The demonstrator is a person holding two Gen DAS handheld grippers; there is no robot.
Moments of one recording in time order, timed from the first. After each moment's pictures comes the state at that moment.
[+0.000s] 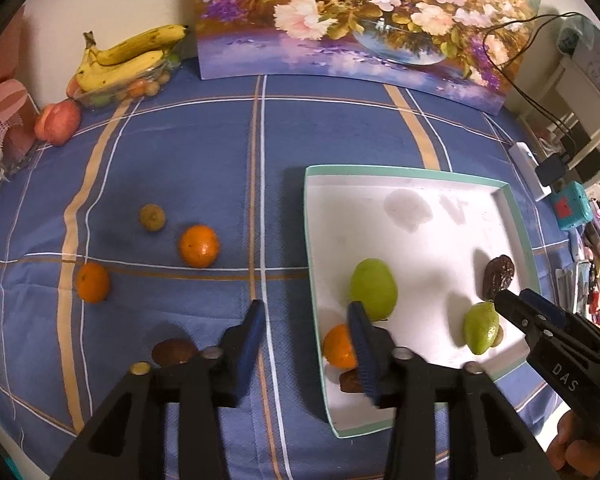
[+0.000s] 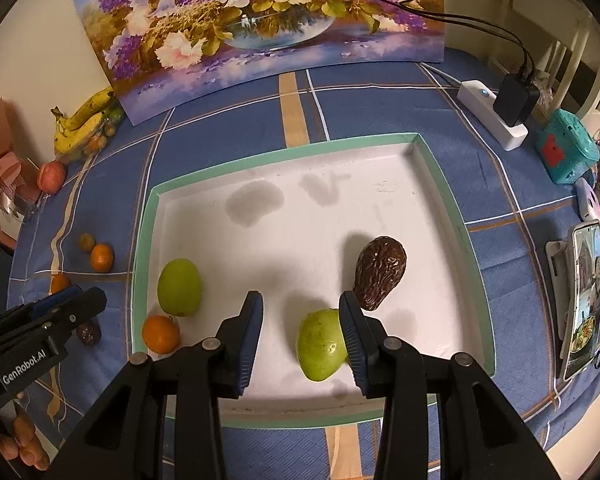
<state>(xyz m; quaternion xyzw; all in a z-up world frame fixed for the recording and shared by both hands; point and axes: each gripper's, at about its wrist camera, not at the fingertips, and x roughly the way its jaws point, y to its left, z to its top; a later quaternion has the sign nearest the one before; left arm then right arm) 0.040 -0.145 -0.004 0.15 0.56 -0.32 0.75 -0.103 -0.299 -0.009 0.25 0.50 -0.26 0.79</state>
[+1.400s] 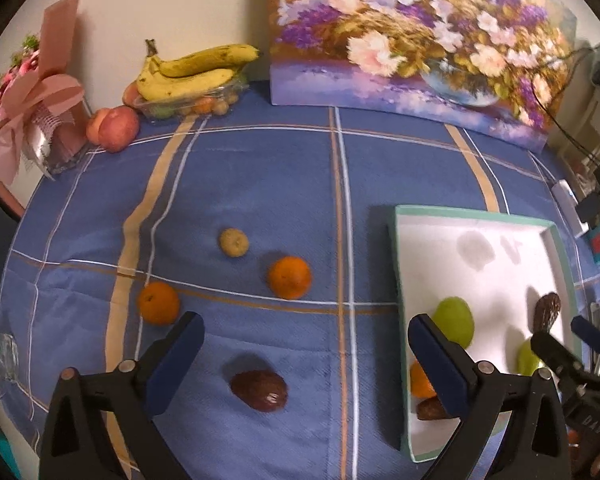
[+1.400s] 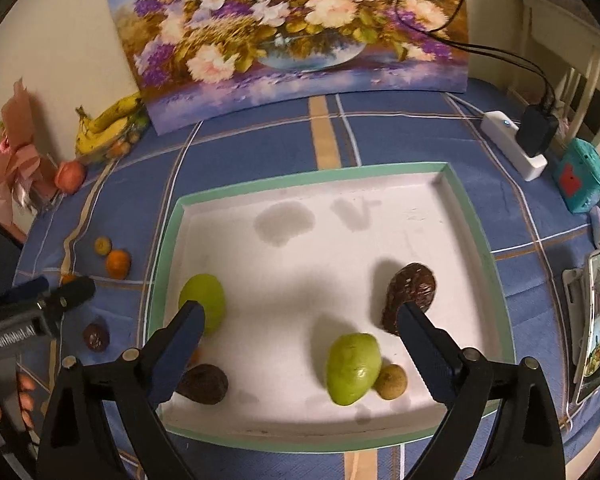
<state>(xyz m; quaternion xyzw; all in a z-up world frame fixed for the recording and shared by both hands) 0.077 -0.101 -0.004 0.14 0.51 -0.26 0.81 -0.092 -0.279 -0.012 0.22 0.46 -0.24 0.82</state>
